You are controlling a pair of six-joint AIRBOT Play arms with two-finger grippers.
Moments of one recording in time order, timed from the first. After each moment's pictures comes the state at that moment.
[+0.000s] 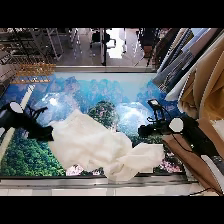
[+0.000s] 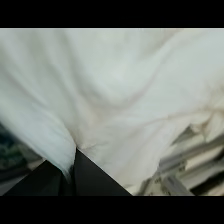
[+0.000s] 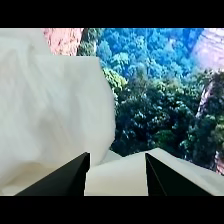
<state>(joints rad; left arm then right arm) 0.19 -1.52 1.25 1.18 -1.61 -1.28 0.19 -1.11 0.97 -1.26 1.02 1.45</state>
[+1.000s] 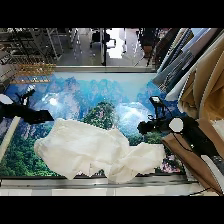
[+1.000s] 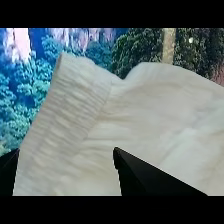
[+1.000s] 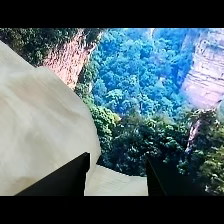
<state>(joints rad) 0.28 -1.65 1.50 1.08 -1.31 -1.17 0.19 -1.11 0.97 -1.26 0.94 1.46</state>
